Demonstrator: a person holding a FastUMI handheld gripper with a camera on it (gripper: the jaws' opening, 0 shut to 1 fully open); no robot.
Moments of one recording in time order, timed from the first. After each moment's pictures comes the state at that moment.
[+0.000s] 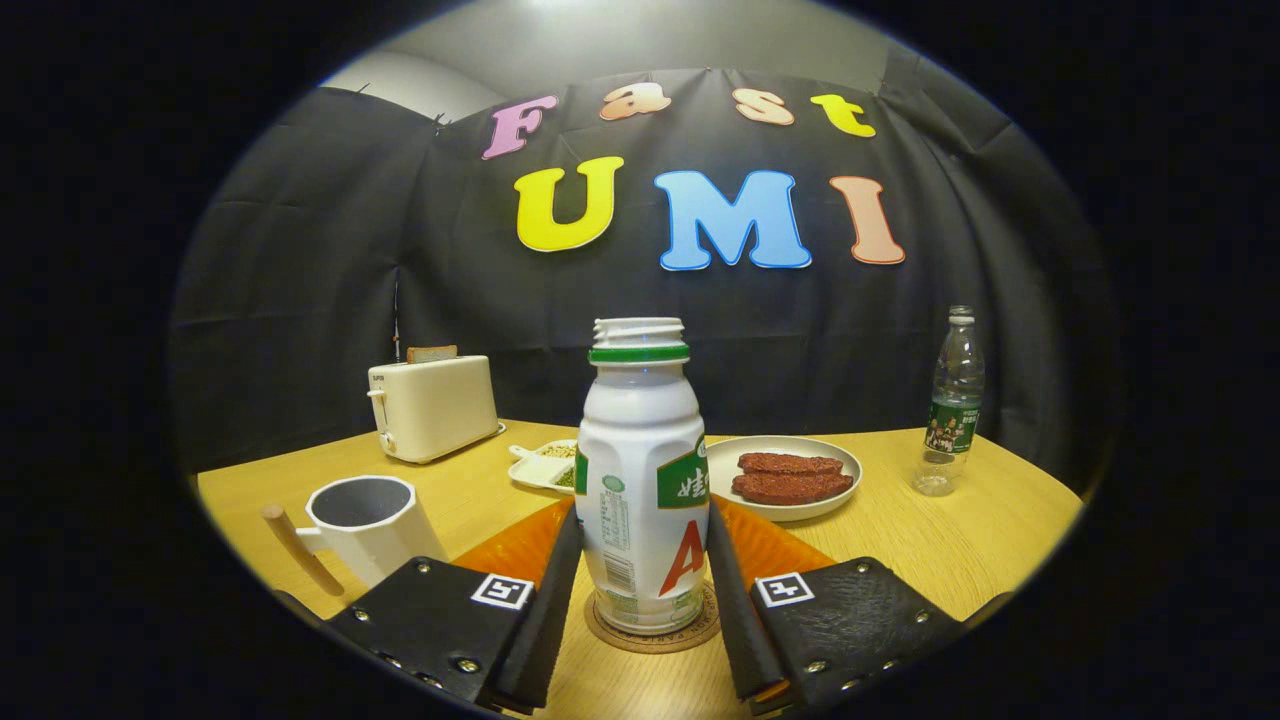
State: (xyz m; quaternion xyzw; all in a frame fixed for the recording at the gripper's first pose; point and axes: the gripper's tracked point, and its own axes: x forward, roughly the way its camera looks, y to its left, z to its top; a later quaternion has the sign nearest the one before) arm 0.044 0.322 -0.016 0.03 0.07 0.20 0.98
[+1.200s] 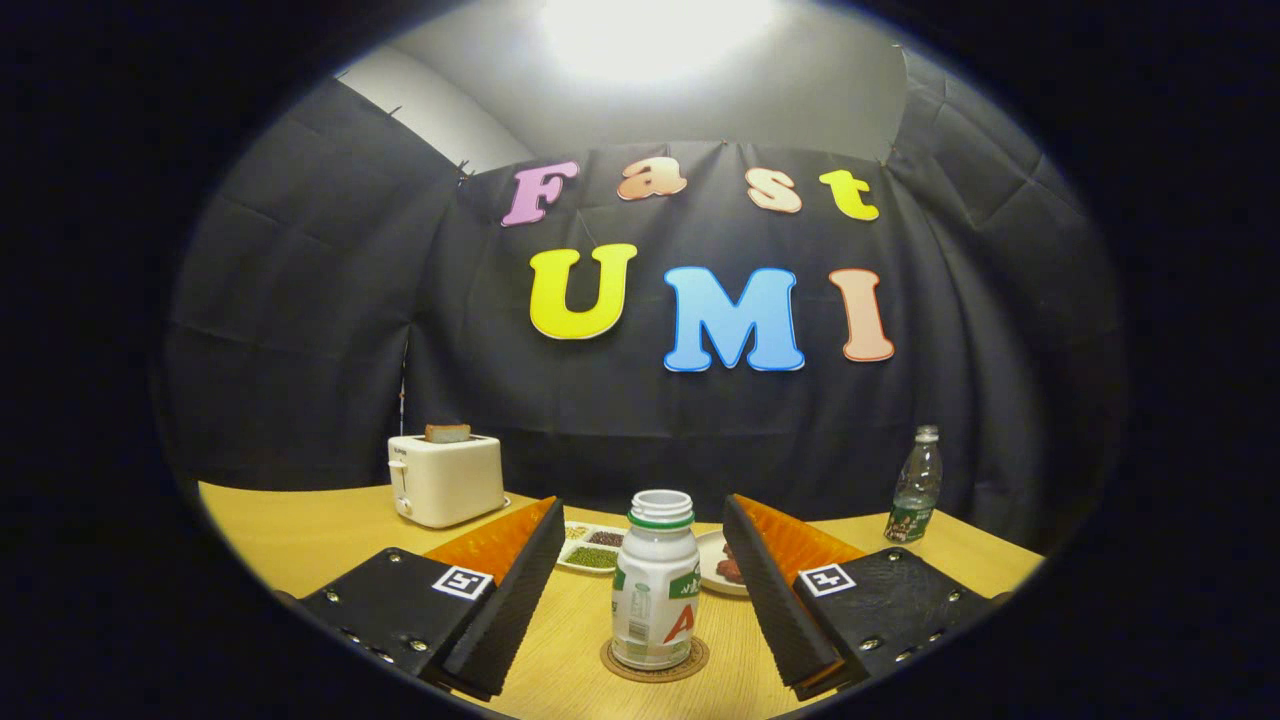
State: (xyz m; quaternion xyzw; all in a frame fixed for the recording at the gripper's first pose) arm -0.001 0.315 0.098 0.01 -0.06 0.19 0.98
